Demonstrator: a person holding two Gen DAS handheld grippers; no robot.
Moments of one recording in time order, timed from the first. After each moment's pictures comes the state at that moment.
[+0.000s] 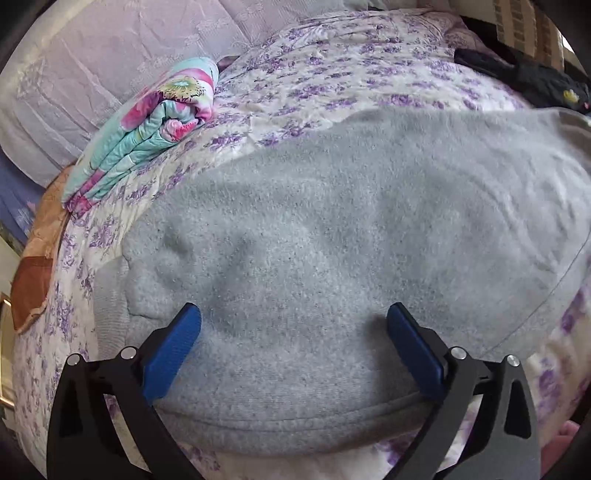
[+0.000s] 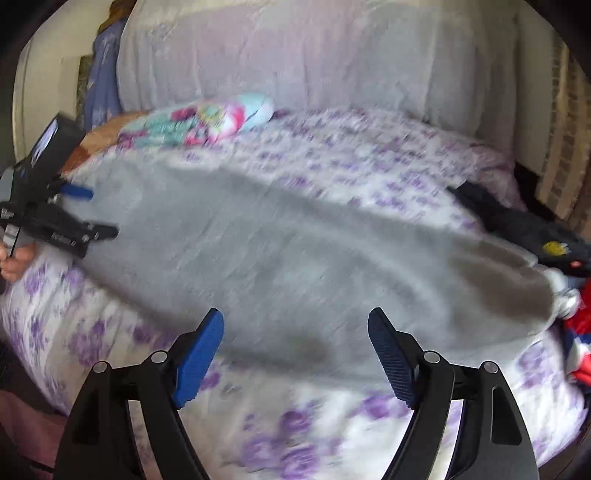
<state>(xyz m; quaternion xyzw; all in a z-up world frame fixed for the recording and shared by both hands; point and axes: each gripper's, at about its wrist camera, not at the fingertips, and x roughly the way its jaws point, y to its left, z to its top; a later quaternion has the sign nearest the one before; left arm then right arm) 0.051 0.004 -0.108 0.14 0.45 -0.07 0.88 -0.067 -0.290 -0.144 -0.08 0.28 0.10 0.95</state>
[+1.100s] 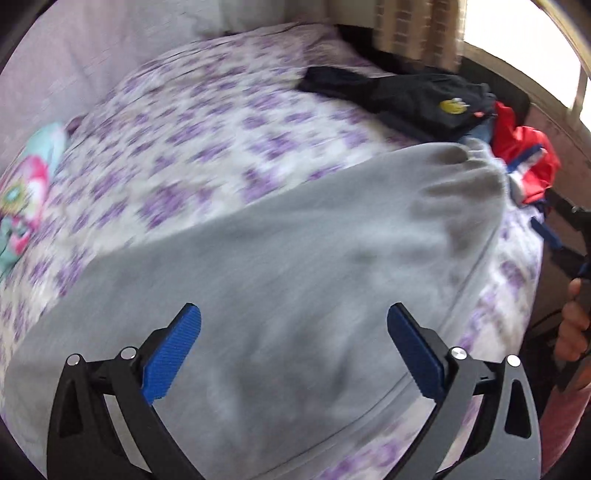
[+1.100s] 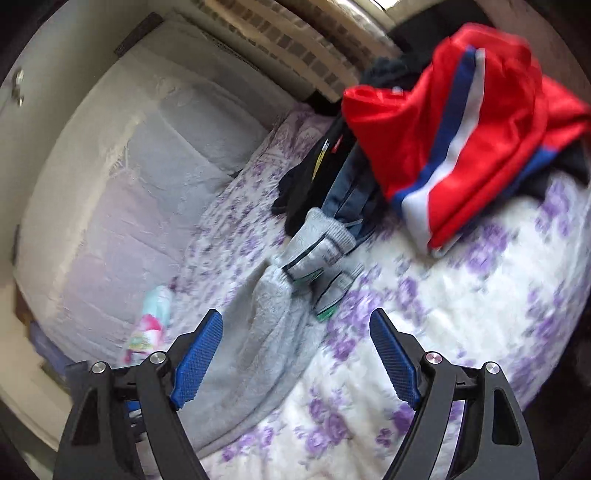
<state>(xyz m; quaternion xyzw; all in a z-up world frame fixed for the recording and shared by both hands) 0.076 -0.210 -0.061 0.13 0.43 -0.30 0.84 -0.109 -0.537 -0.175 0.42 0.18 -0.02 0.89</state>
